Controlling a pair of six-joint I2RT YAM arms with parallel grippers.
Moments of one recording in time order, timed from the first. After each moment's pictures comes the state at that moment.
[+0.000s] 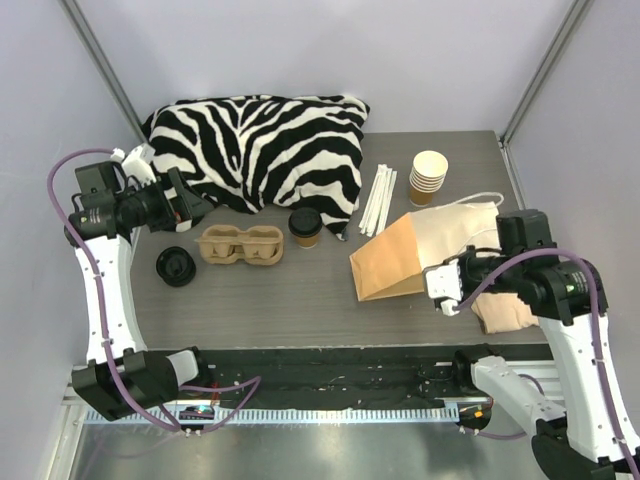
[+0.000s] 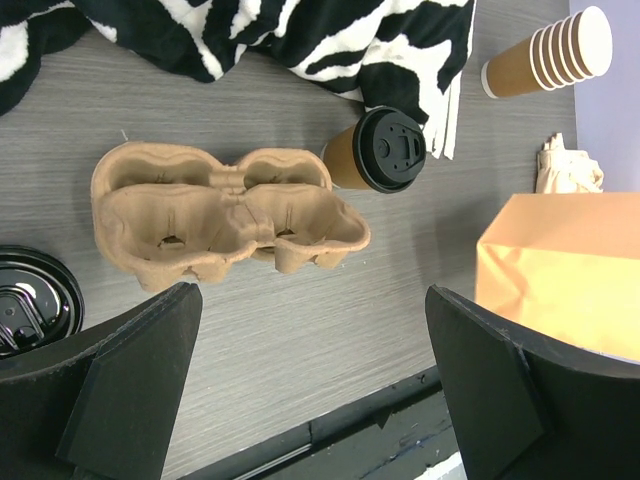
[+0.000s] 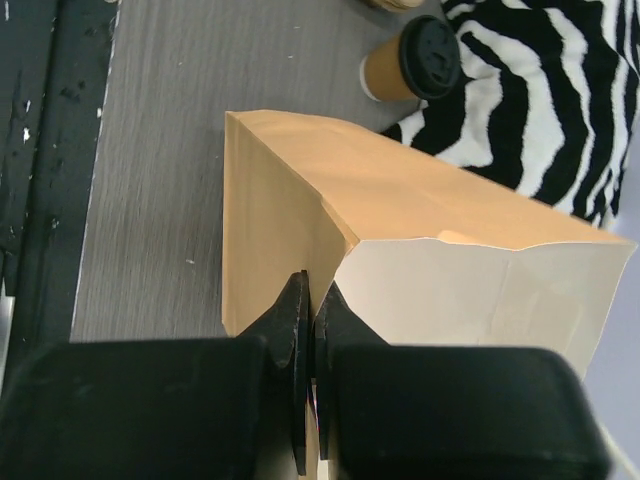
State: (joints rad) left arm 0.32 1.19 1.35 -0.92 0.70 -0.13; right arm 0.23 0.85 1.33 -1.38 -0.74 -1.50
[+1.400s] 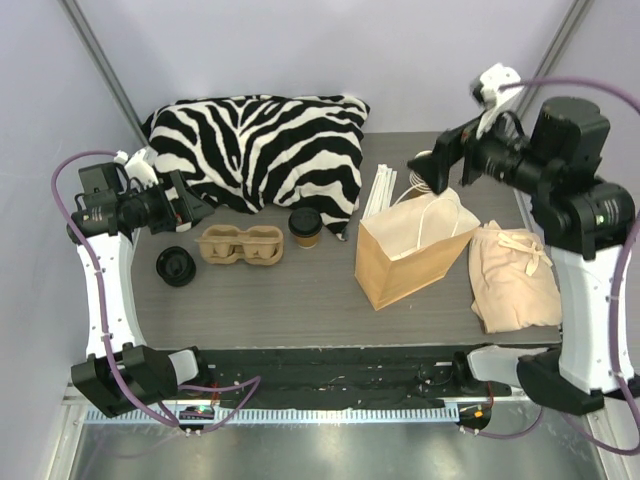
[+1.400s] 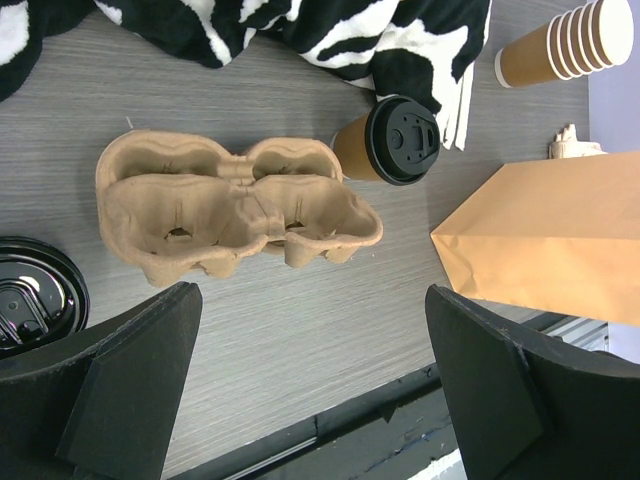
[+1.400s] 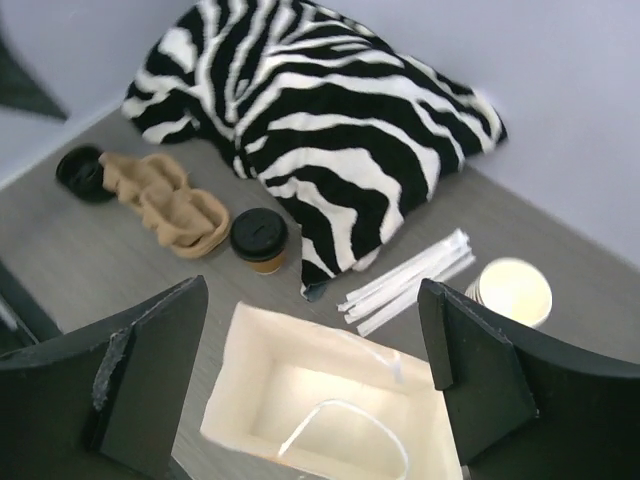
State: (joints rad) left arm 0.32 1.21 1.33 -0.93 0.69 -0.10; right arm 0.32 1.23 2.00 -0.99 -0.44 -0.21
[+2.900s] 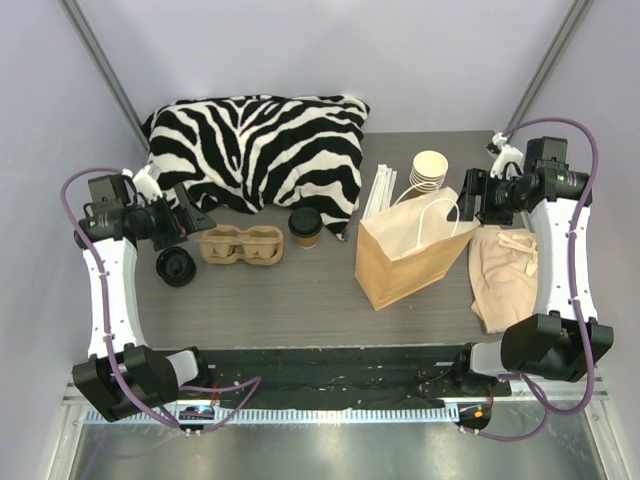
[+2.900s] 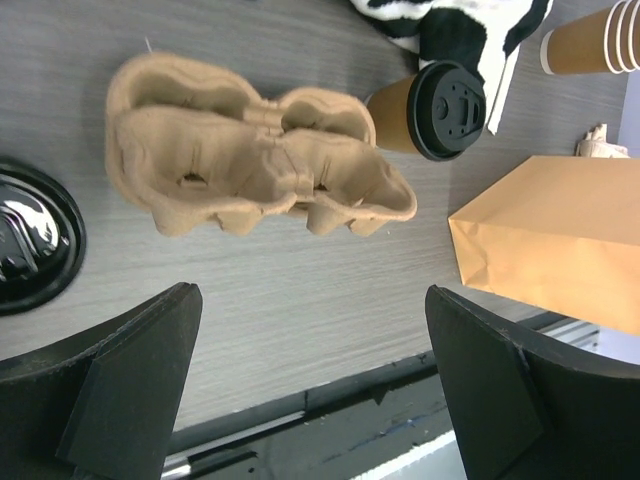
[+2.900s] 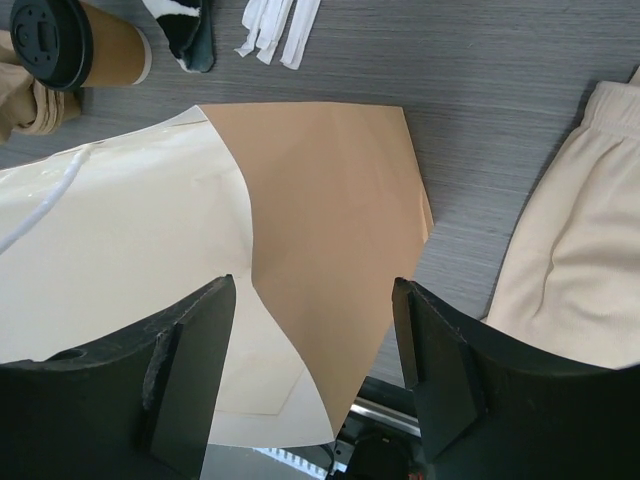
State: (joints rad) left arm 0.32 1.19 1.25 -0.96 0.62 -0.14; right arm -0.22 1.36 1.51 -1.17 -0.50 -0.10
